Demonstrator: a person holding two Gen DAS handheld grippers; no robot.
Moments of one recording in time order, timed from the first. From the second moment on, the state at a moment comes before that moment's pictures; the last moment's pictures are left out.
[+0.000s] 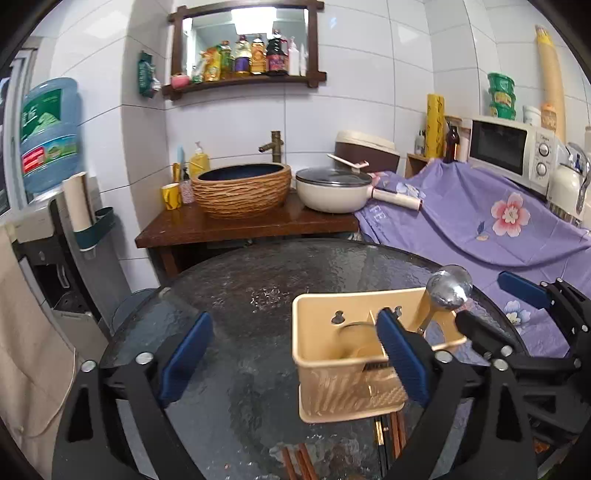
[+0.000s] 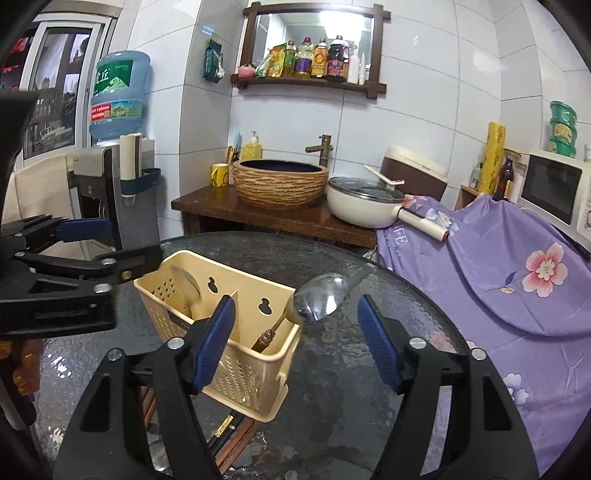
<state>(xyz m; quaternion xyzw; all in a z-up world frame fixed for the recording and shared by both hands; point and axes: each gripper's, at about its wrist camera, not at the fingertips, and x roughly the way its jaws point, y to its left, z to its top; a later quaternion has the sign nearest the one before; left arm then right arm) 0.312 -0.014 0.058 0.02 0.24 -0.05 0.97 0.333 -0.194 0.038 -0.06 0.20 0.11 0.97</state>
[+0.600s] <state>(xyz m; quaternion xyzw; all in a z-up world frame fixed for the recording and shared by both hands) 0.237 0.015 -0.063 0.02 0.39 -0.02 0.92 0.260 -0.168 -0.090 -0.12 0.36 0.10 0.92</state>
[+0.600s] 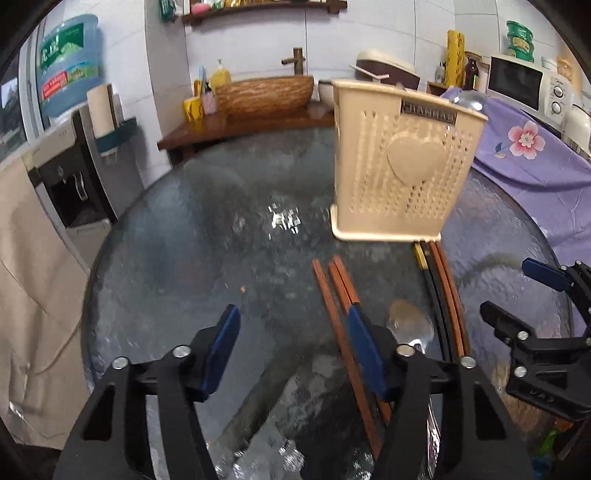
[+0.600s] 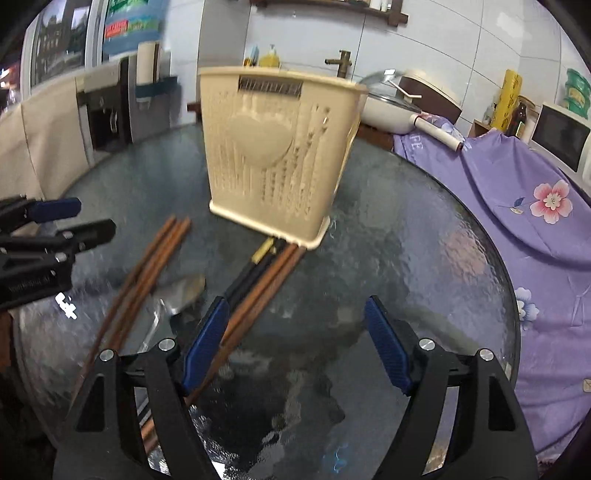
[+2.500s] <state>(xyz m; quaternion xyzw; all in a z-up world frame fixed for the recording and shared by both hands) 0.304 -0.005 -0.096 0.01 0.45 -0.01 0.89 0.356 -0.165 -0.109 -0.02 0.44 0.06 0.90</state>
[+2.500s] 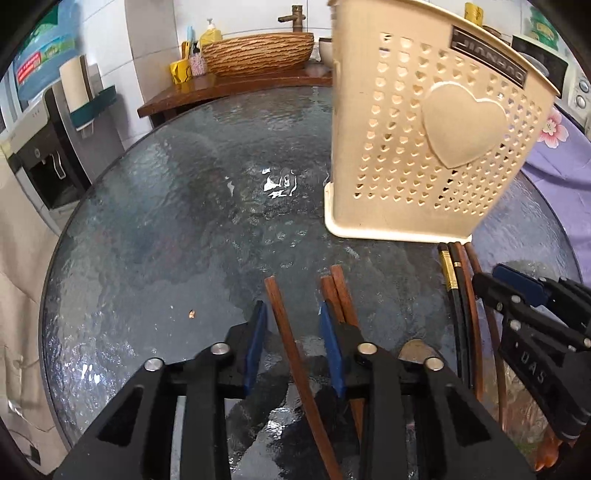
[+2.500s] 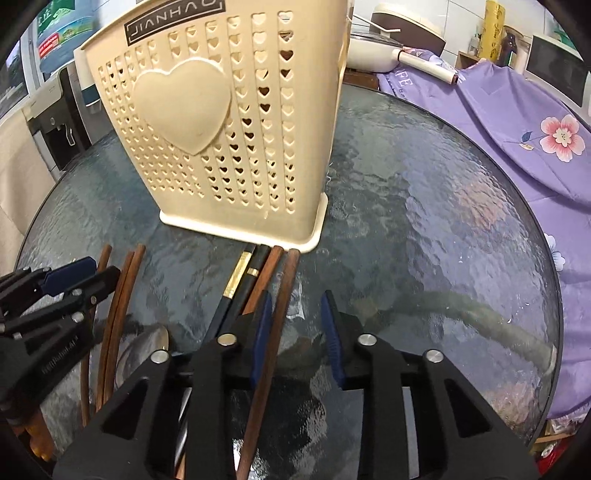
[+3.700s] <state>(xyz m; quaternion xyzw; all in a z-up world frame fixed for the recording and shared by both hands) 0.237 0.011 0.015 -0.05 0.31 -0.08 0.94 0.278 -0.205 -0.005 0.06 0.29 0.19 0.94</state>
